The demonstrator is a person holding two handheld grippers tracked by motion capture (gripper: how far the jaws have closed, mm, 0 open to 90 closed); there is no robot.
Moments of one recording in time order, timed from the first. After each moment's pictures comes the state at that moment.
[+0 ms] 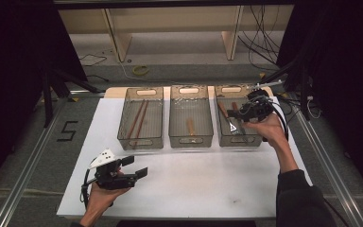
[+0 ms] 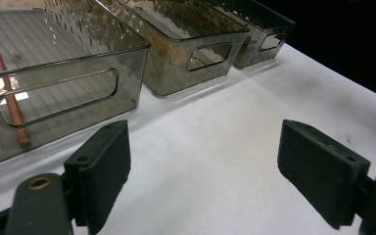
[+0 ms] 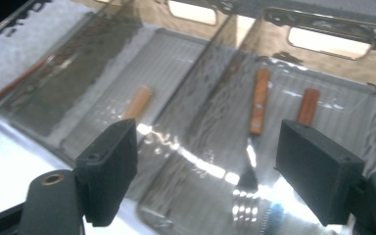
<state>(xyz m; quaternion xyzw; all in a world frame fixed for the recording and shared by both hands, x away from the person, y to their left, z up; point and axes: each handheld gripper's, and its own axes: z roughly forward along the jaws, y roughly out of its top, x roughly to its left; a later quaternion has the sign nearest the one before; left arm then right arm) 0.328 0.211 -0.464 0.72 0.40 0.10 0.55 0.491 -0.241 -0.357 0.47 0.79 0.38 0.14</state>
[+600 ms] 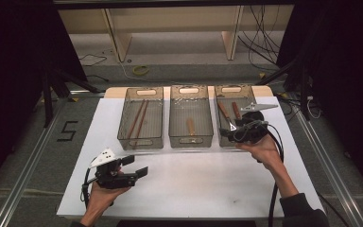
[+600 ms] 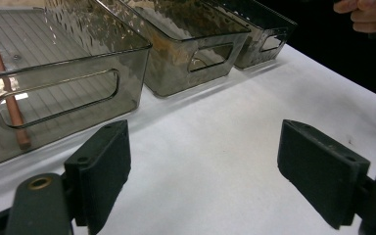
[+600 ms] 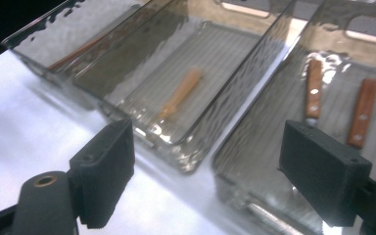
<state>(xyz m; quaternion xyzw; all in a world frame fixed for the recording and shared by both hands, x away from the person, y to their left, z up) 0.330 0.211 -0.465 0.73 0.40 0.10 0.55 0.431 -0.221 -0.383 0.42 0.79 0.41 0.15</state>
